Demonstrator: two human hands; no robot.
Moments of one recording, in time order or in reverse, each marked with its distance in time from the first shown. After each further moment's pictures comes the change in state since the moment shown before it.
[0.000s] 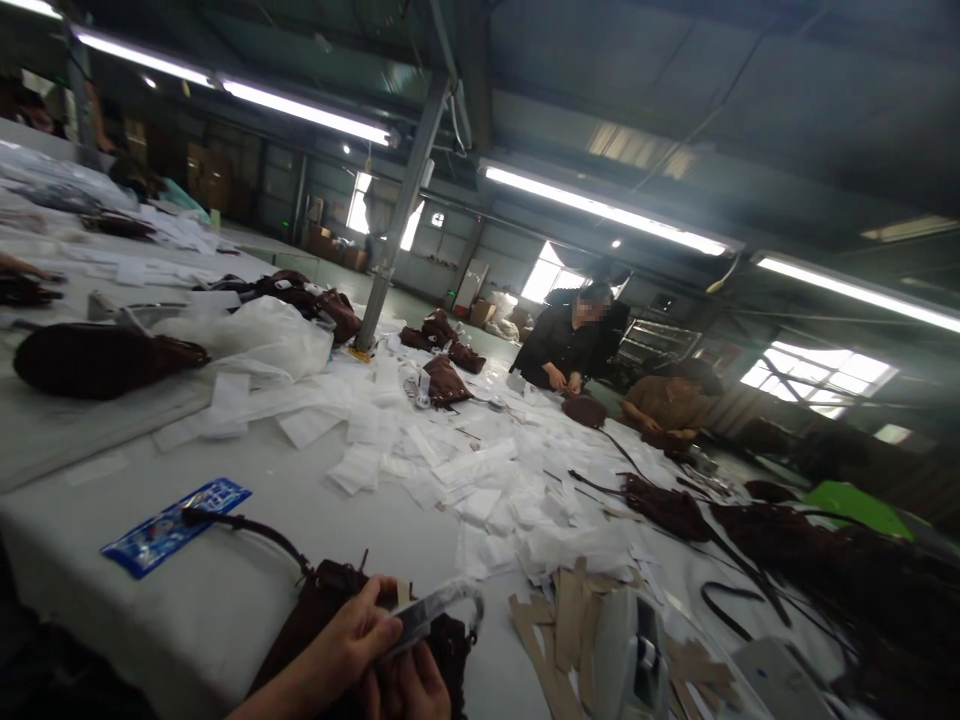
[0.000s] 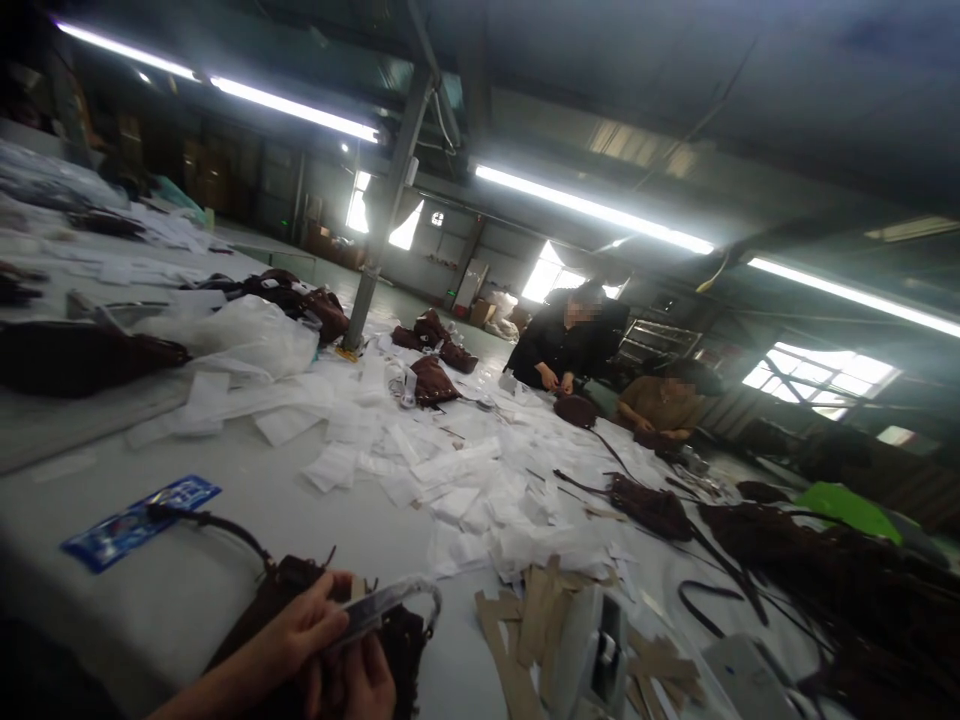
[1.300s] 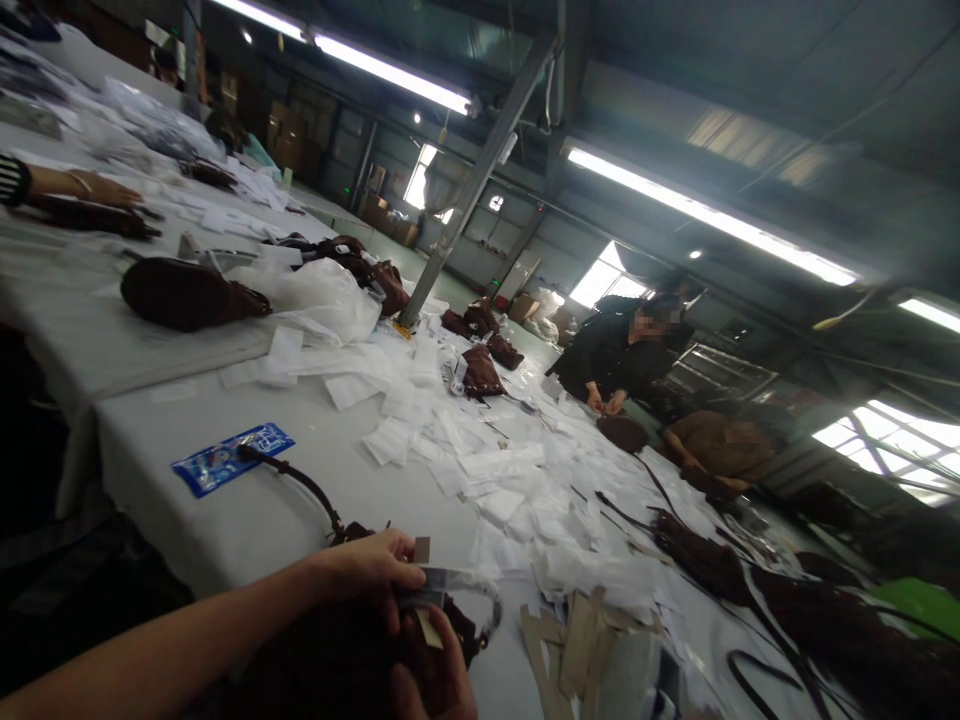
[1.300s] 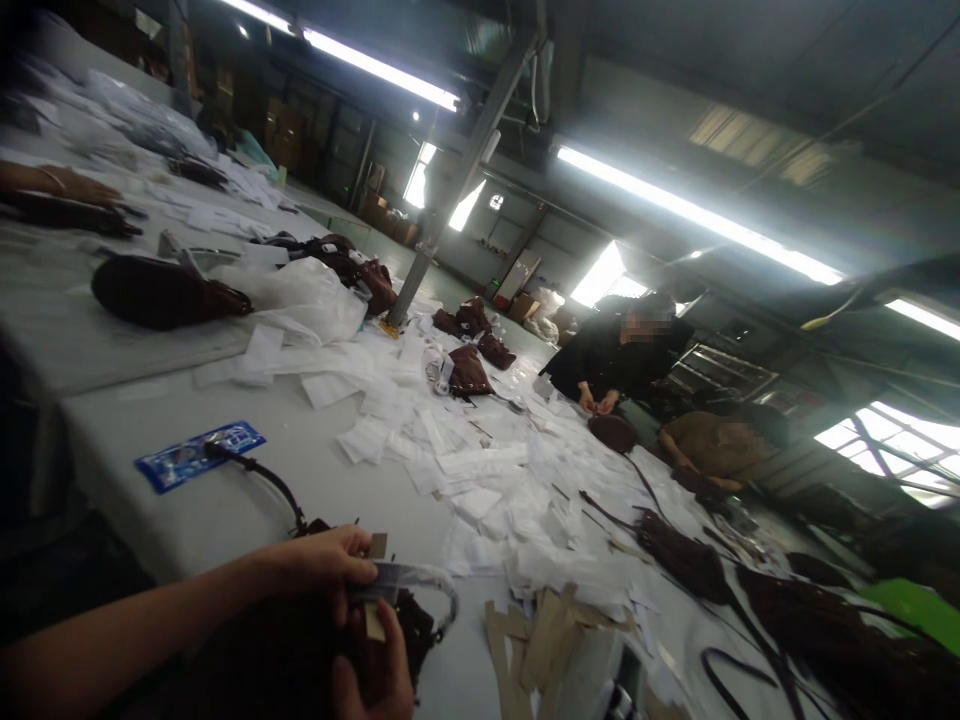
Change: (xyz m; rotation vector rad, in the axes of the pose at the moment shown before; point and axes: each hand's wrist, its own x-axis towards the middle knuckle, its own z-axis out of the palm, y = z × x) left_hand 0.038 0.032 -0.038 -0.130 -0.373 -0.171; right_hand -0.012 -0.009 -0.019 -0.347 -0.040 -0.384
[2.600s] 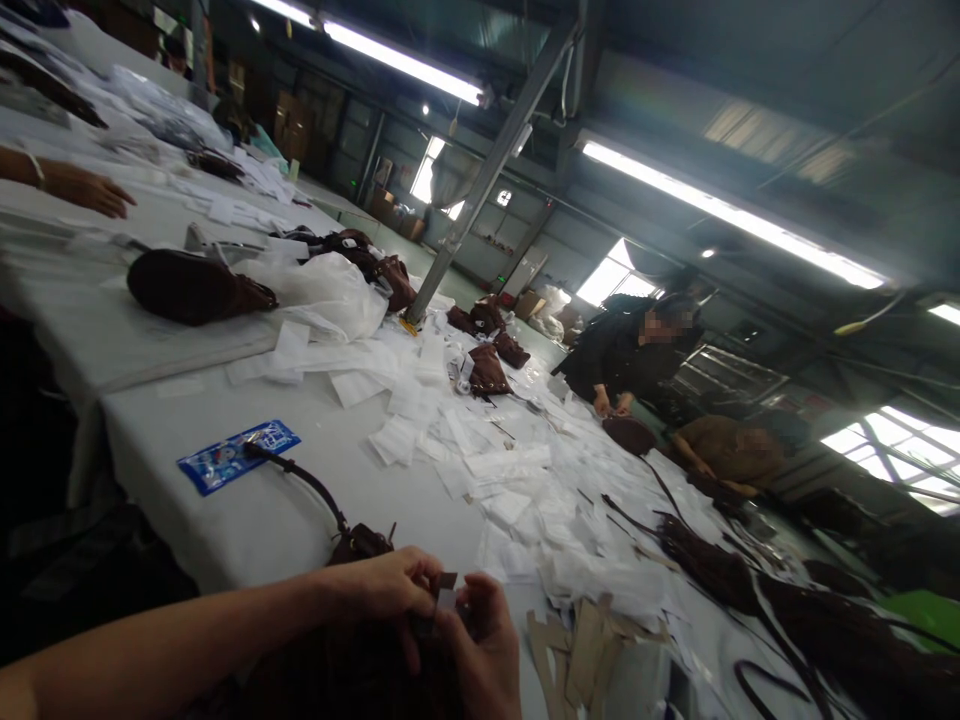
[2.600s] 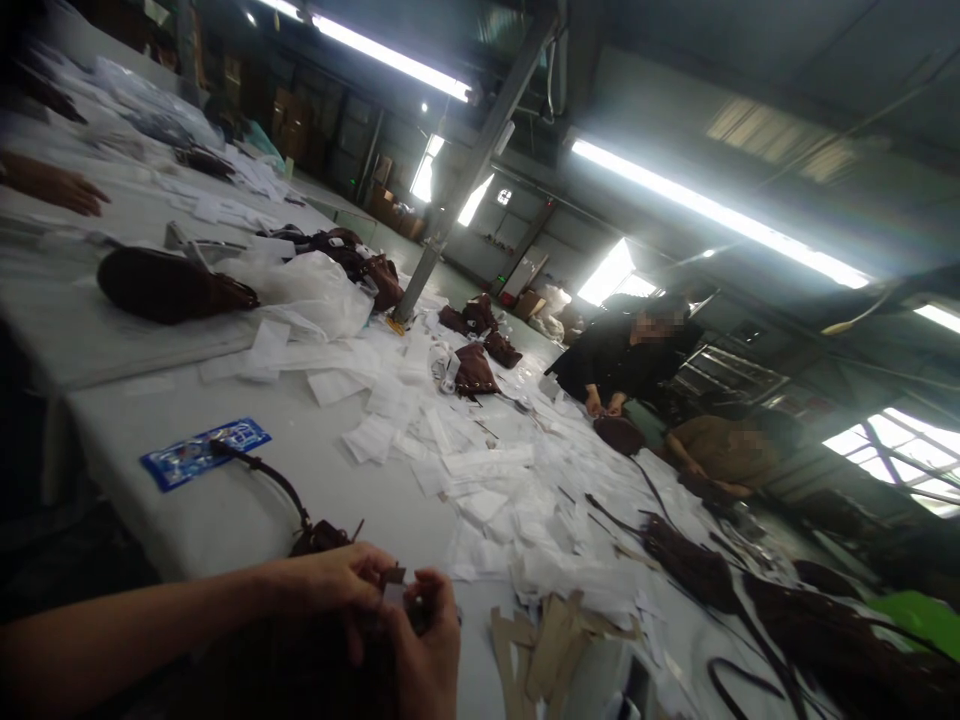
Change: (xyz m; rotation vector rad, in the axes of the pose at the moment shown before) left_hand -0.004 0.016 0.025 -0.070 -0.027 0.019; right_hand 0.065 -0.080 -0.006 -0.319 -0.233 -0.001
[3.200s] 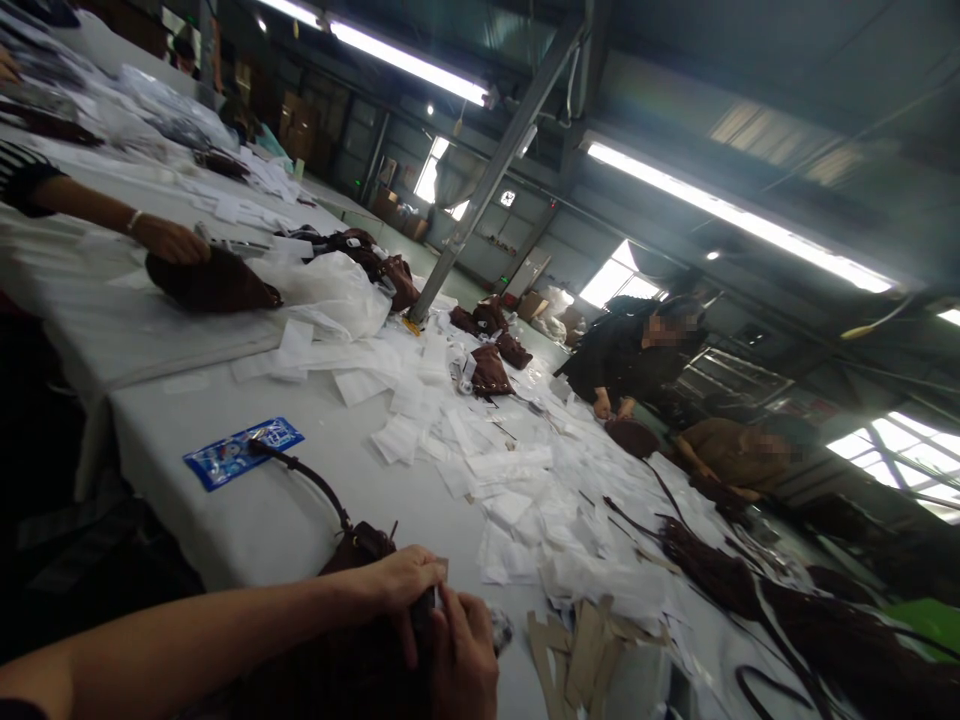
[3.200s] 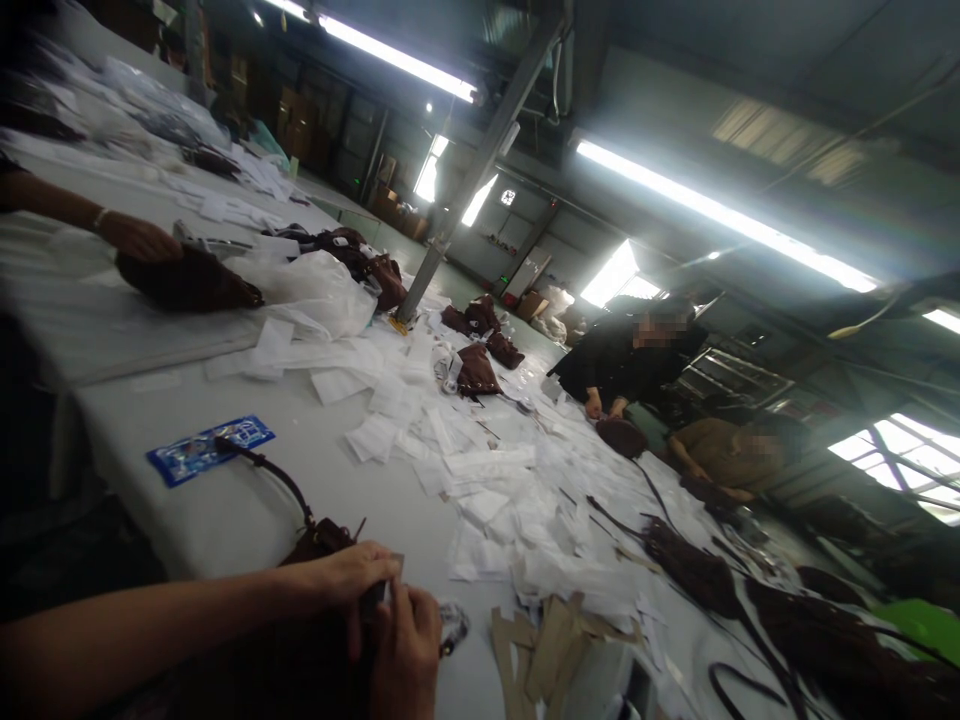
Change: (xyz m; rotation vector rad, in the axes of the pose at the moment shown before) left_hand 0.025 -0.024 -0.007 0.115 0.232 -0.136; right_hand -0.011 0.032 0.009 -0.635 0.064 -0.582
